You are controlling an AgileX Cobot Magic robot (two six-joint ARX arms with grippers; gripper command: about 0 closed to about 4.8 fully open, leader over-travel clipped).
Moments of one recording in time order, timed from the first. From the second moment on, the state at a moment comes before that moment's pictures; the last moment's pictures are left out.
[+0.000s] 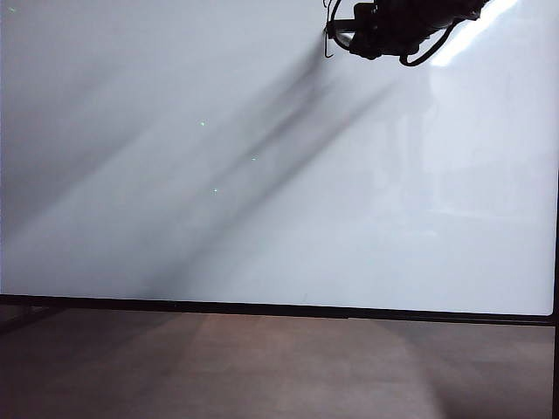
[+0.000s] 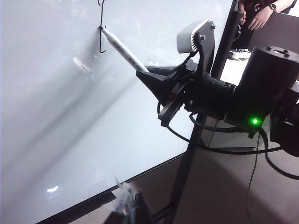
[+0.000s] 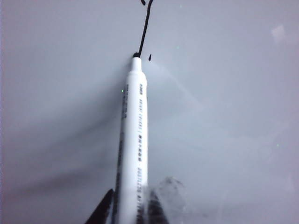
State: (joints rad) left arm -0.55 0.95 1.02 -0.13 0.19 -0.06; right arm 0.39 1.66 1.22 0.56 0.03 -0.17
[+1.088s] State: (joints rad) left arm -0.55 0.95 1.02 -0.13 0.19 -0.06; right arm 0.40 1.58 1.22 0.33 0.29 -0.13
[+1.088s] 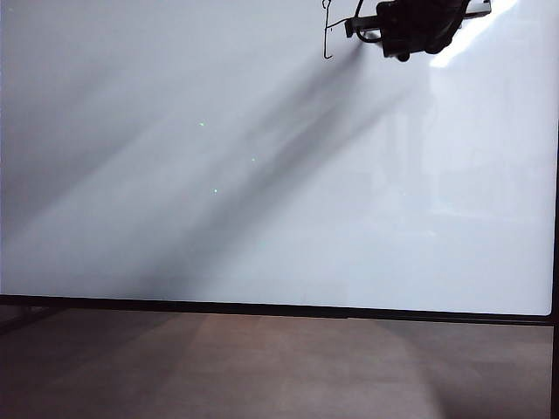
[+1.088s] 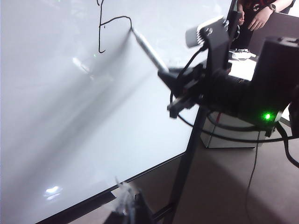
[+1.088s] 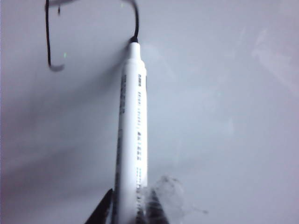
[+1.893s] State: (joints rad) left arm -0.55 0.95 1.02 -0.13 0.19 -0.06; right arm 0.39 1.60 1.22 0.32 0.06 -0.08
